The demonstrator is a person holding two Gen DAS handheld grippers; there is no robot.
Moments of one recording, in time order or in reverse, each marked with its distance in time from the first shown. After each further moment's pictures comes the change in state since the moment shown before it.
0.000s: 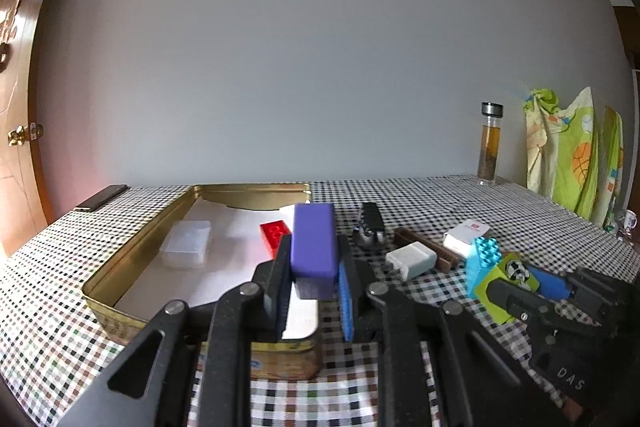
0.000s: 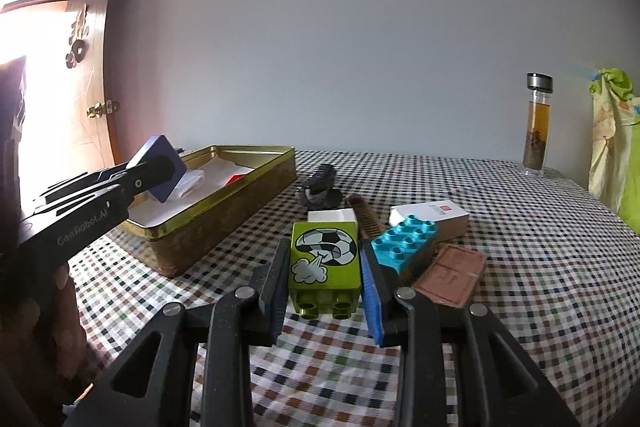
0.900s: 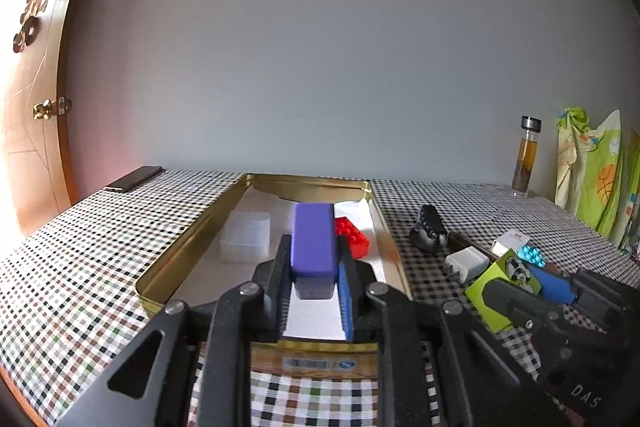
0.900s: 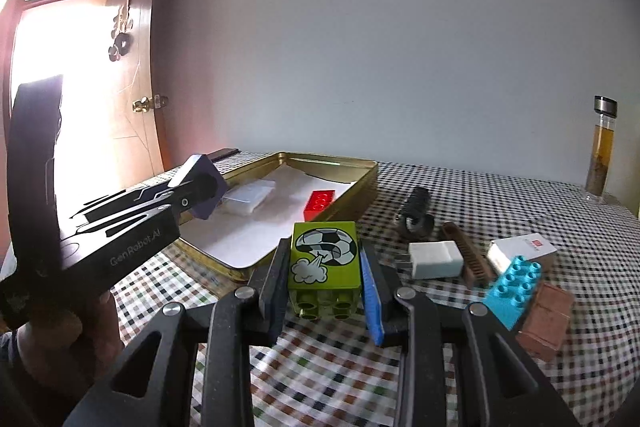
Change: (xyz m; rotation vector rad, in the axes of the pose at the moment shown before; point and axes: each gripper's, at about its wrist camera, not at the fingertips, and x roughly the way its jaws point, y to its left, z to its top) left arm -0.001 0.059 0.001 -0.082 0.024 0.078; right arm 0.025 0.061 0.025 -0.047 -0.006 0.181
